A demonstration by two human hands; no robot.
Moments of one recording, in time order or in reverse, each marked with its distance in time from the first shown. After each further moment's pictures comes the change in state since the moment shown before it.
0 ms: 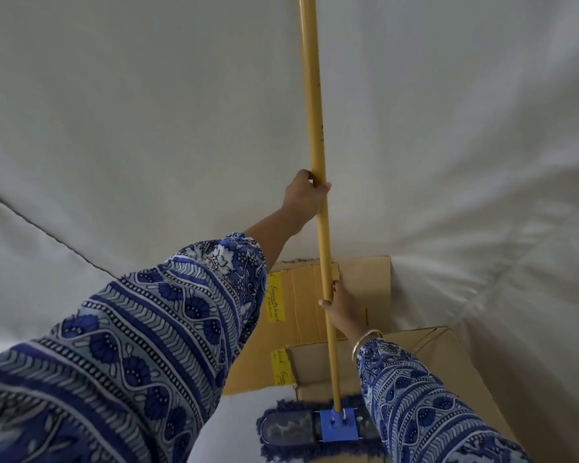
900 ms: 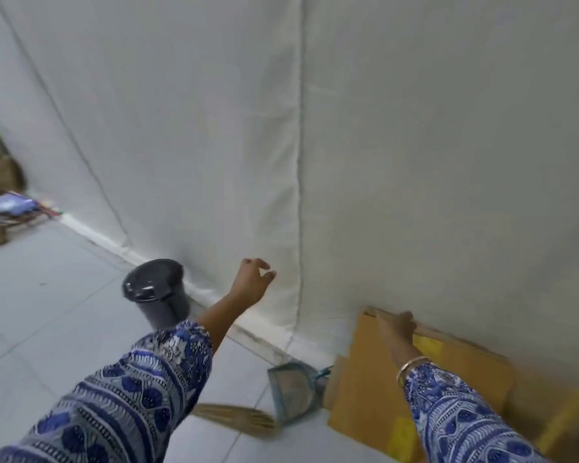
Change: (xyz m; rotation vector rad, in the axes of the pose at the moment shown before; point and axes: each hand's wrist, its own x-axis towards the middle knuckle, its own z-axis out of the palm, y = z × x) left_hand -0.269 -0.270 -0.486 0.218 0.486 -0.295; right_hand -0.166 -0.292 0.264 0.033 0.040 0.079
